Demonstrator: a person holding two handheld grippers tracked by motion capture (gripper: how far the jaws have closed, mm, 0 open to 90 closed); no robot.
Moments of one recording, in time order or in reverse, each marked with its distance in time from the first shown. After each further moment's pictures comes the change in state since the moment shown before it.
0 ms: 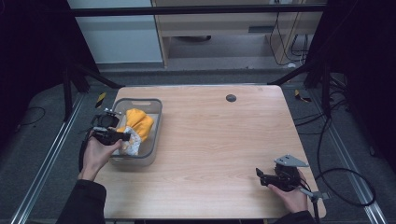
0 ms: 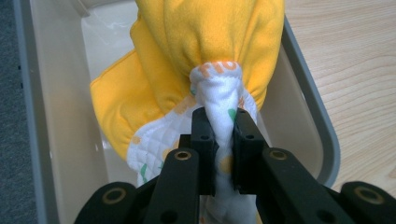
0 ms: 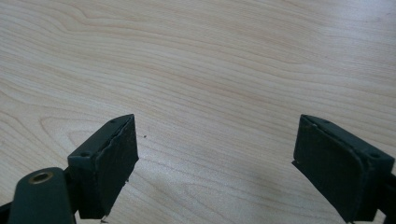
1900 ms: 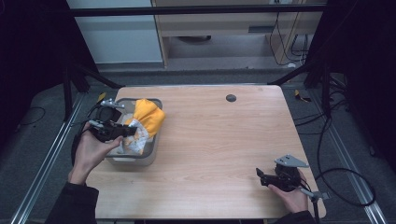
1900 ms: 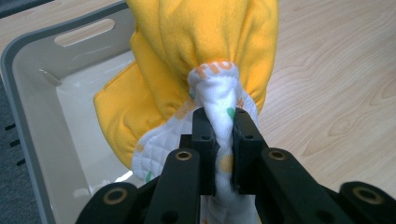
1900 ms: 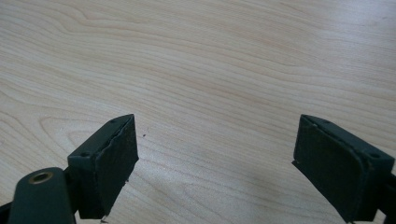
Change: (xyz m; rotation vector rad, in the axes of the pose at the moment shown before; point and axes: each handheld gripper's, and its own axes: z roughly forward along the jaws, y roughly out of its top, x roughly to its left) left arm -0.050 0.019 -0.069 -0.097 -0.102 0.190; right arm 0.001 0.000 -0.002 -0.003 -0.001 0.005
